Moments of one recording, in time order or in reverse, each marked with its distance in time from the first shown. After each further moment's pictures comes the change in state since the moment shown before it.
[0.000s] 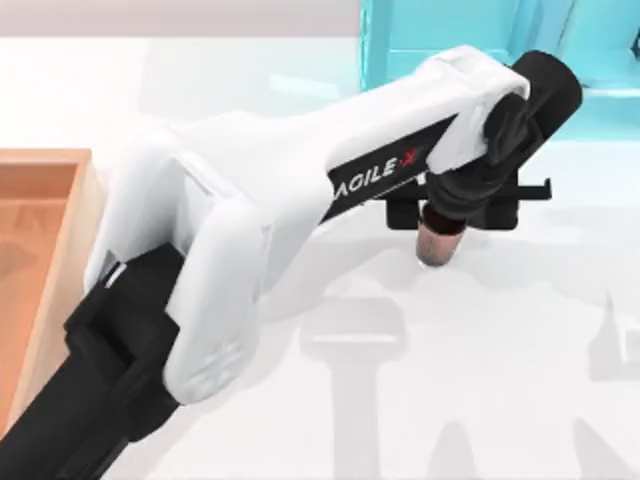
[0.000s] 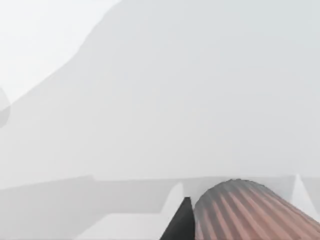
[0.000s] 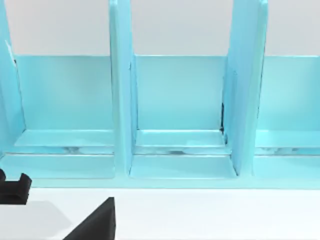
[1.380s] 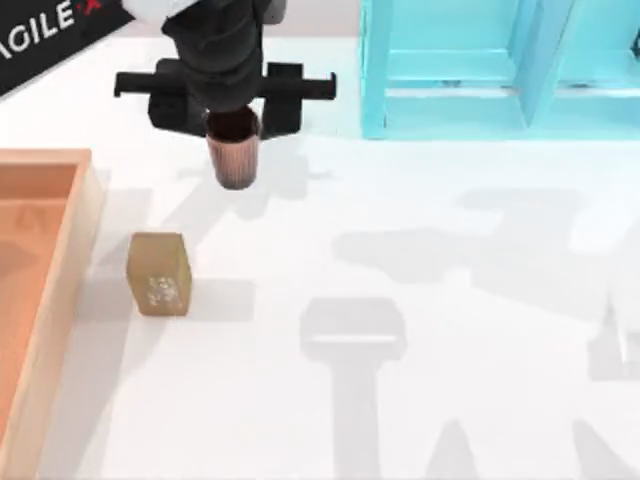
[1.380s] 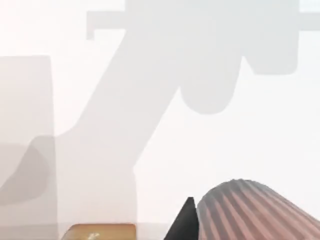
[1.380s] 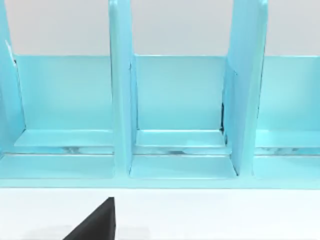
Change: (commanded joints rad) left arm 0.358 -0.567 -0.506 -0.039 0.110 0.354; right arm 0.000 0.000 0.000 0.000 0.000 0.000
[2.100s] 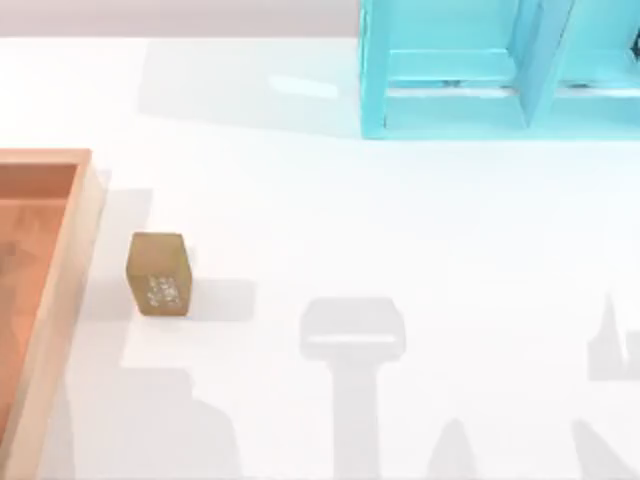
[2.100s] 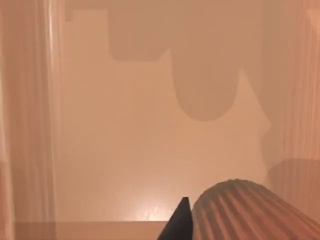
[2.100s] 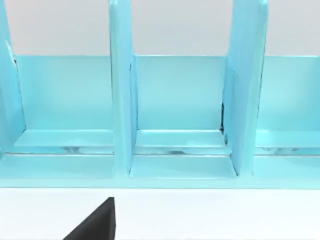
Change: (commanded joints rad) left arm 0.915 -0.719 -0.846 0.062 0.287 0.843; right arm 0.000 0.000 0.000 0.000 0.000 0.000
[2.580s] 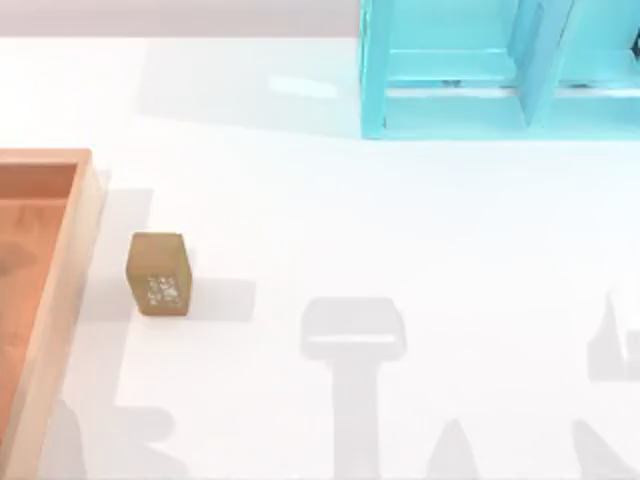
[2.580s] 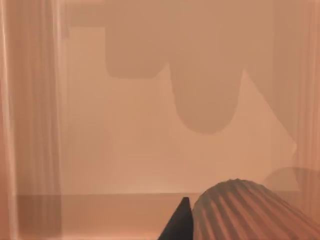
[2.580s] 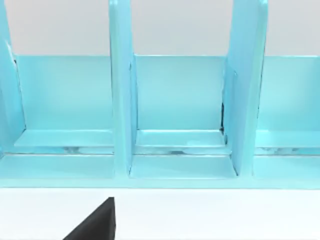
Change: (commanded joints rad) left arm 0.100 -0.099 -0.102 0.013 0.042 0.103; right arm 0.000 0.000 0.000 0.000 0.000 0.000
